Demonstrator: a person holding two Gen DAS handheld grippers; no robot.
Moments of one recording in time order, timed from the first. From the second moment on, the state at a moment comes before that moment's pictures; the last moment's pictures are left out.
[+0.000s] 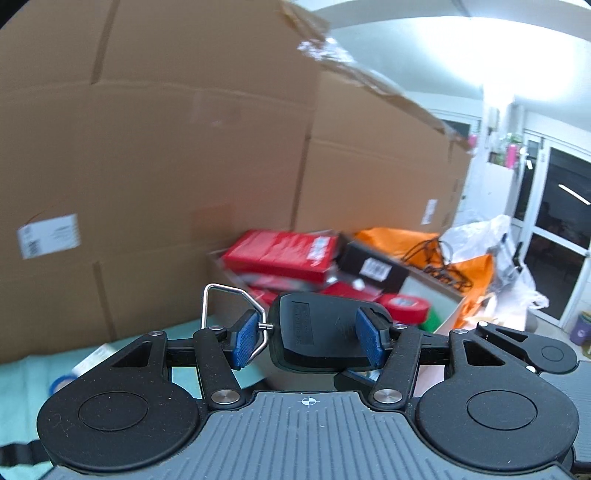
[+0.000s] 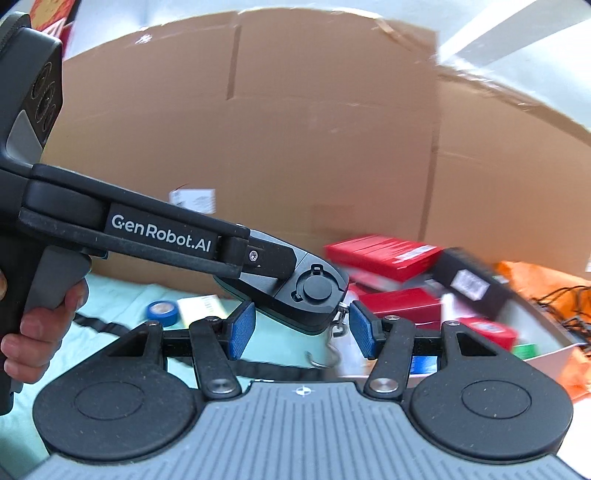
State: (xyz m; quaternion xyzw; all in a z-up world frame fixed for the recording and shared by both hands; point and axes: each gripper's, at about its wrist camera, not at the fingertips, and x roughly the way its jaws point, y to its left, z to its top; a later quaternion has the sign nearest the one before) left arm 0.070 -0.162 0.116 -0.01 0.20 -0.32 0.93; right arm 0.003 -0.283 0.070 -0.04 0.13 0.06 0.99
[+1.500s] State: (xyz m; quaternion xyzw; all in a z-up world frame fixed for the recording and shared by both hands) left arm 0.155 -0.347 0.079 0.00 0.26 -0.39 0.88; right arm 0.050 -0.440 0.041 -0.05 0.12 -0.07 0.99
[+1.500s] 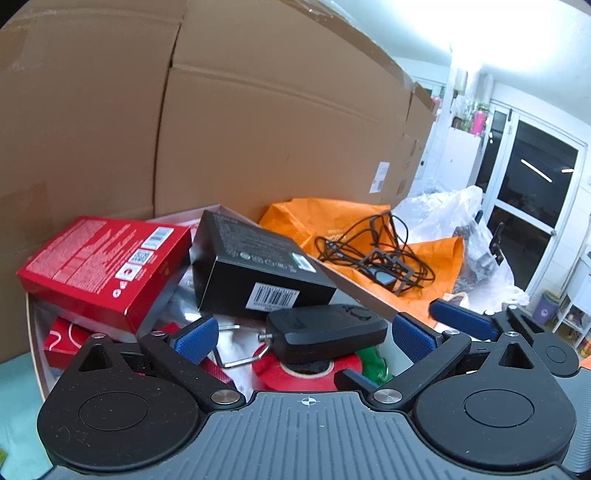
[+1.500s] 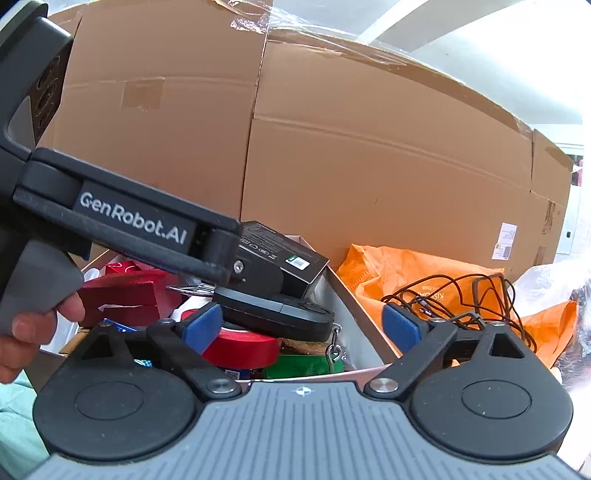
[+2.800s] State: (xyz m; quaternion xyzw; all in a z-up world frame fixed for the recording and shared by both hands) left arm 0.083 -0.269 0.097 0.00 0.22 -0.39 0.89; right arm 0.009 -0.373 0.076 -0.04 0.13 -0.06 0.99
